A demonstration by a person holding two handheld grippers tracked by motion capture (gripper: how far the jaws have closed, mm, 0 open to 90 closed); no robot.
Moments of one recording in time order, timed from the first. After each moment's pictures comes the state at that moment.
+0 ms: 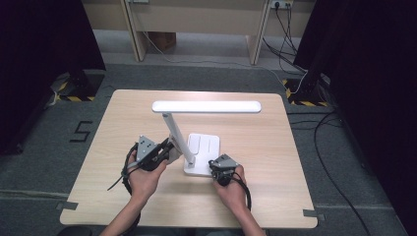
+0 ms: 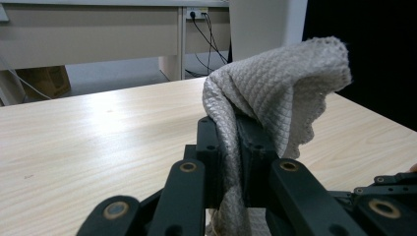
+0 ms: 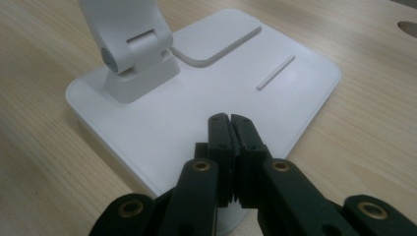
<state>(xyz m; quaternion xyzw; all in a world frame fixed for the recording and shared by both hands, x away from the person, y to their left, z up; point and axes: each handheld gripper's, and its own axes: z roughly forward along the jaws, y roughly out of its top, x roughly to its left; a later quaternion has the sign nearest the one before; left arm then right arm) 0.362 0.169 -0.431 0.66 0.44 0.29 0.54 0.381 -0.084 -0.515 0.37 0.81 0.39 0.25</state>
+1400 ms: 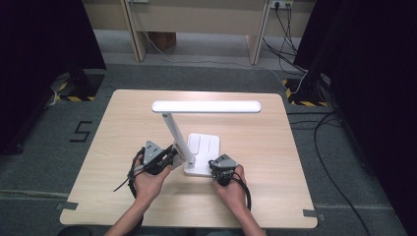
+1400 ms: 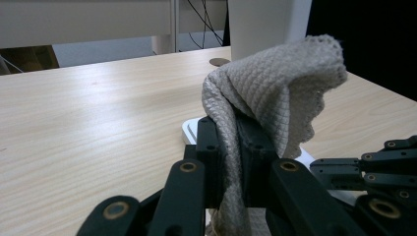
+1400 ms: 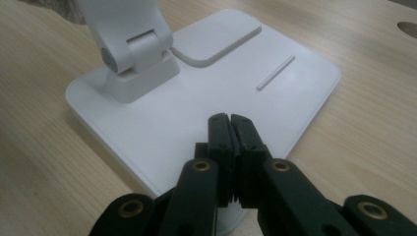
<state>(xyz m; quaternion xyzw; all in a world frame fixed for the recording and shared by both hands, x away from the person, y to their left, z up) 0.366 0.162 -0.459 0.68 0.44 0.27 0.52 0.381 -0.084 -0.515 0.36 0.81 0.39 0.25</state>
